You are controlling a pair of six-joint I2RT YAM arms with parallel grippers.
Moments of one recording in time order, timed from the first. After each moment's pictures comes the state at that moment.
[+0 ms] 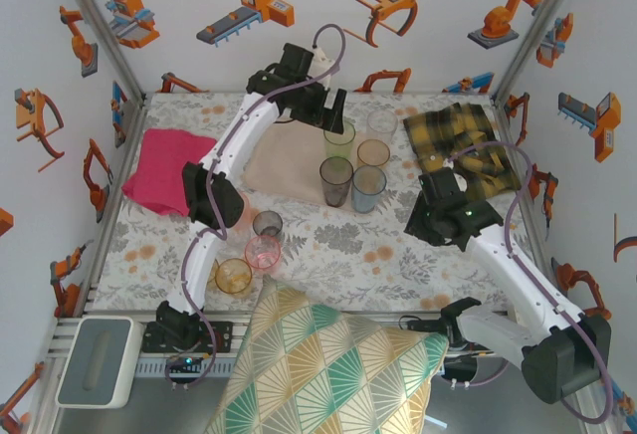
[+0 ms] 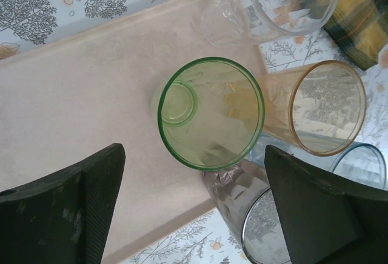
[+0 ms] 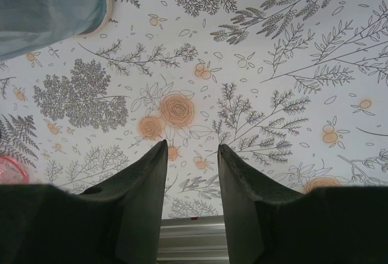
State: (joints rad) left arm -0.56 2.43 2.61 -0.99 0.34 -0.07; right arm 0.40 1.02 0.83 -0.86 0.12 0.72
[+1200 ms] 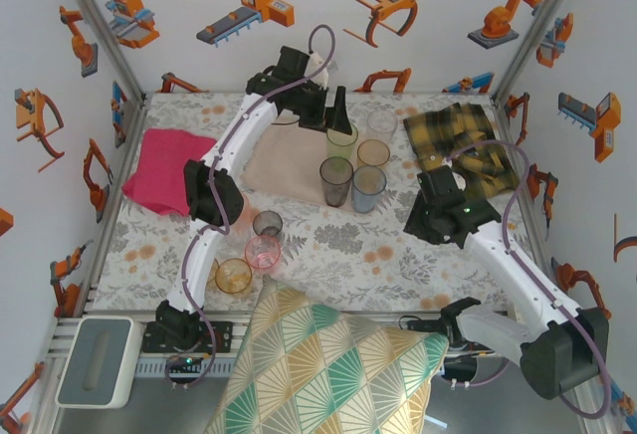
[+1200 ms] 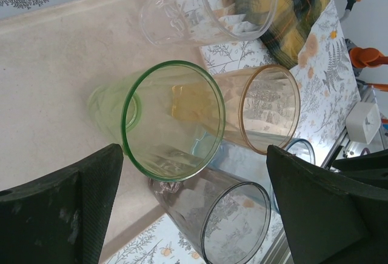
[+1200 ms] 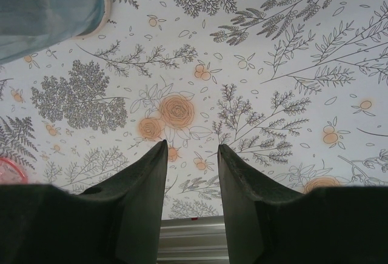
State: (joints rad) left arm -0.54 2.47 2.59 -0.93 0.58 -0.22; right arm 0.40 1.04 0.84 -0.86 0.12 0.72
